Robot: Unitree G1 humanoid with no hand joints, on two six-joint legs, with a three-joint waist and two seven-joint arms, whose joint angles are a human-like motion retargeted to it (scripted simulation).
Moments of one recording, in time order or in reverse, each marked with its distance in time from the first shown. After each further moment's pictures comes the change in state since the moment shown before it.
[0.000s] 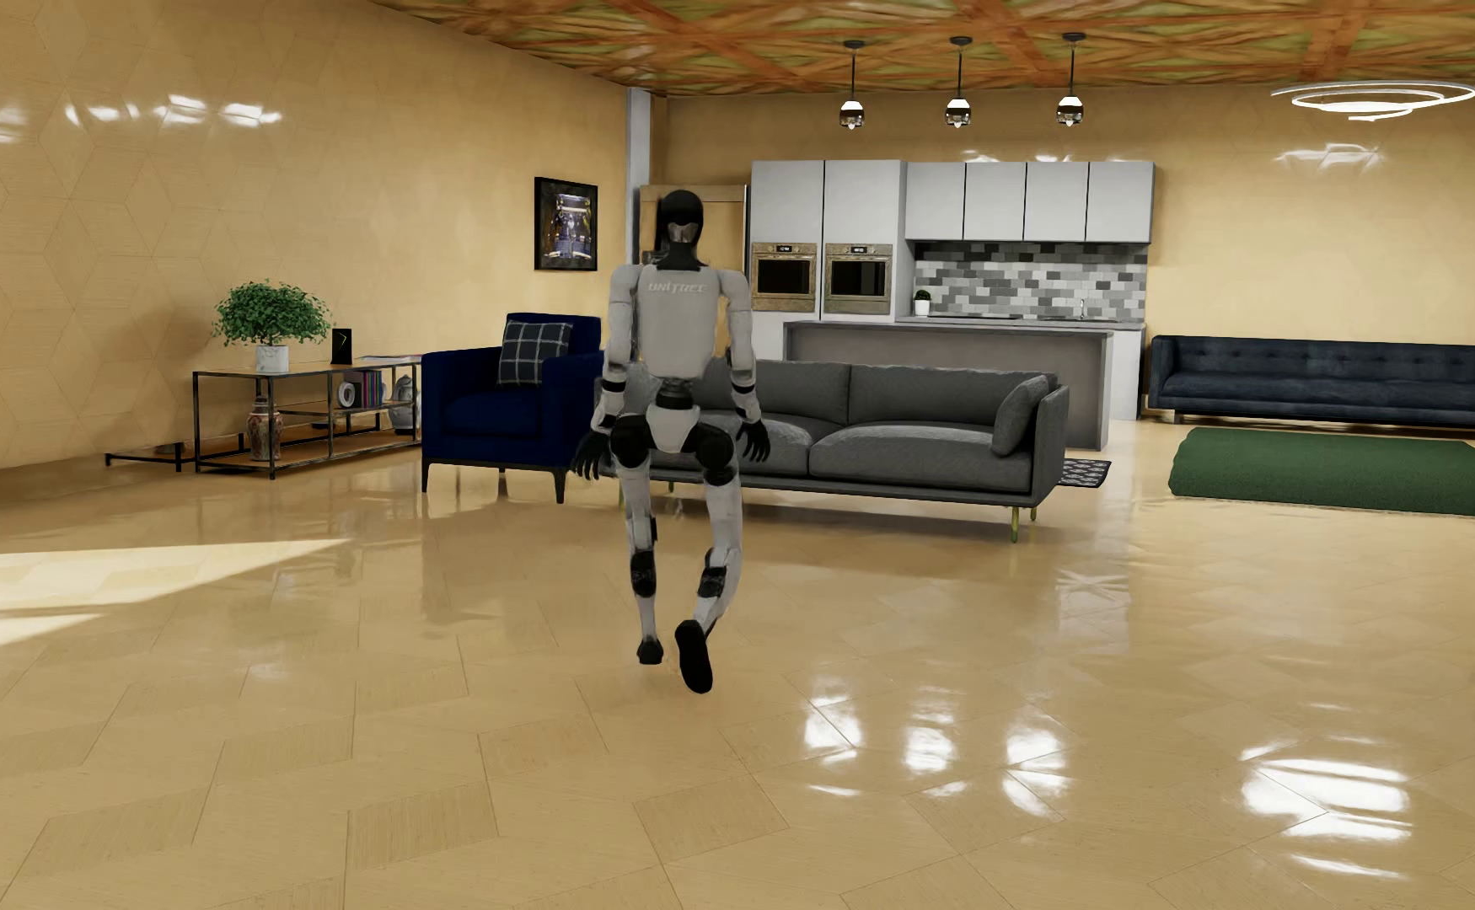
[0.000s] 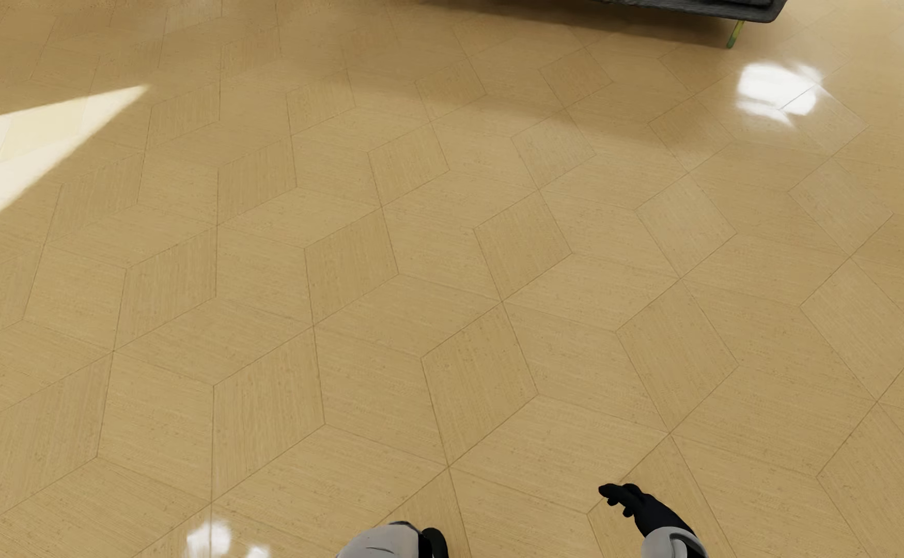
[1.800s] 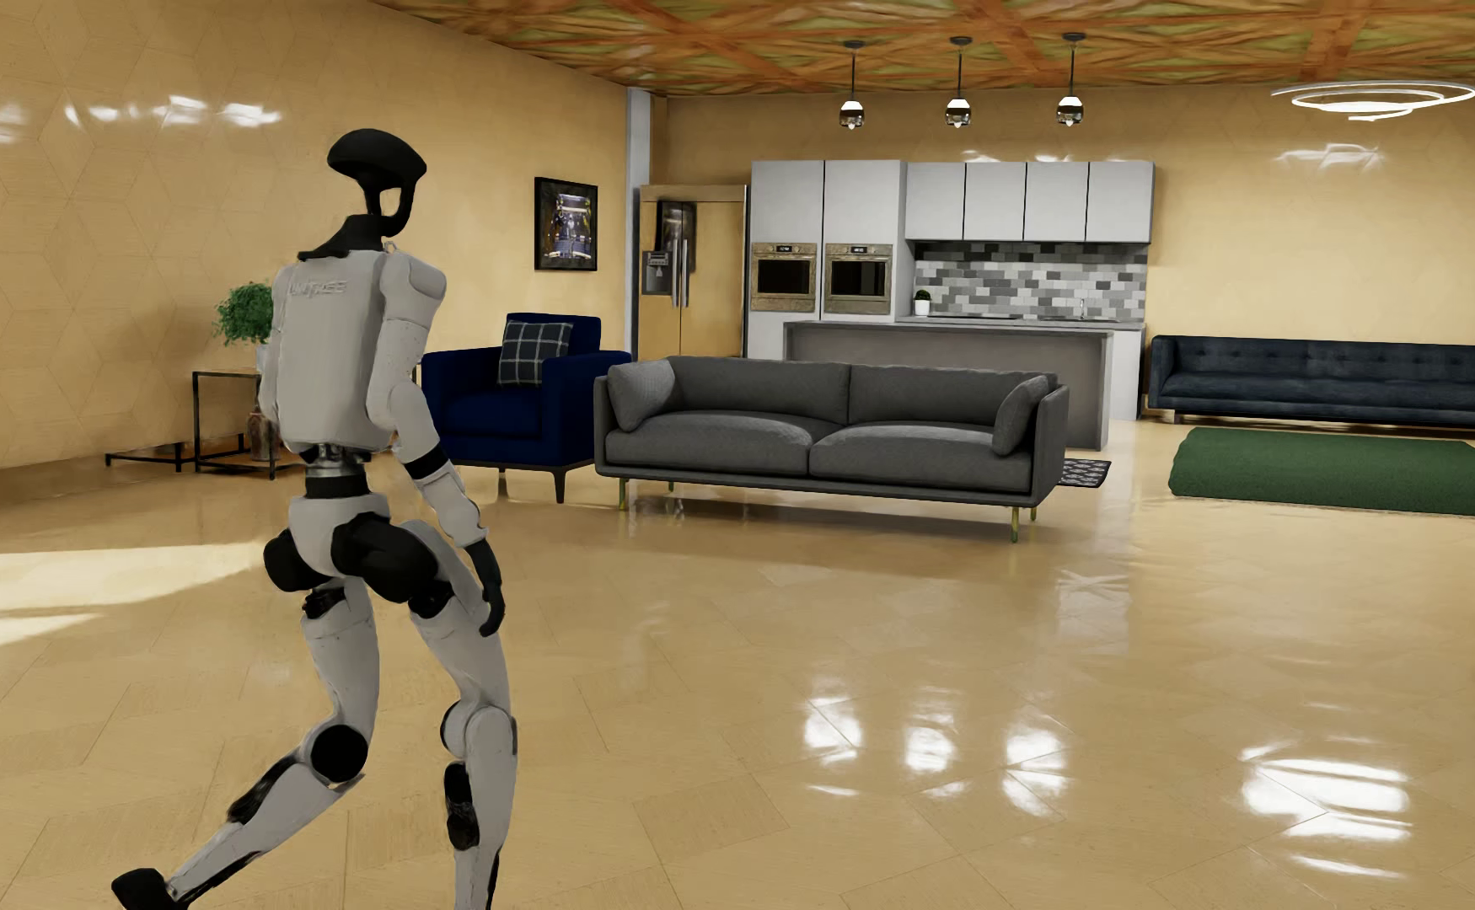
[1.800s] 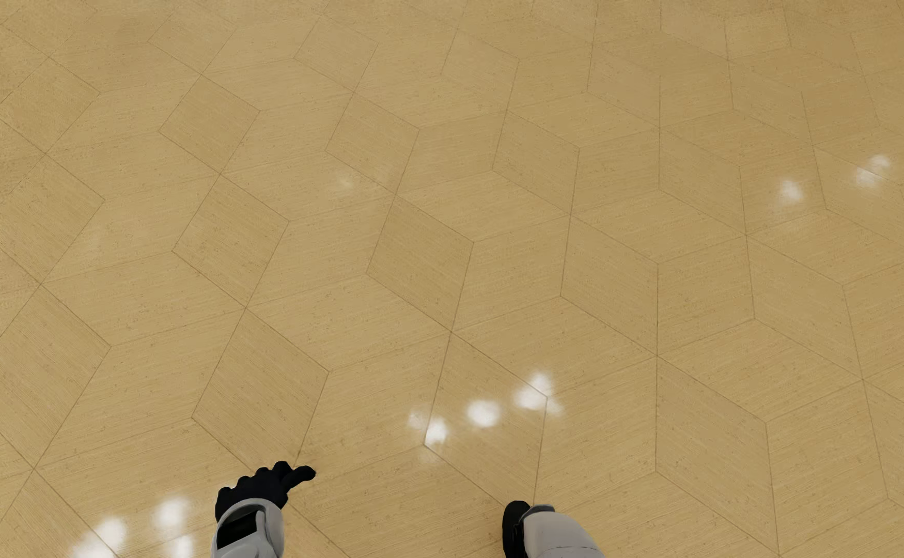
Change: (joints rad) body 0.317 -0.493 -0.104 -0.120 0.224 0.084 -0.475 0.140 0.002 0.541 -0.635 -0.356 0.139 0.143 -0.138 0.195 -0.001 -0.279 0.112 -0.237 -0.092 -0.149 0.044 -0.249 -0.058 0.077 0.038 -0.030 0.100
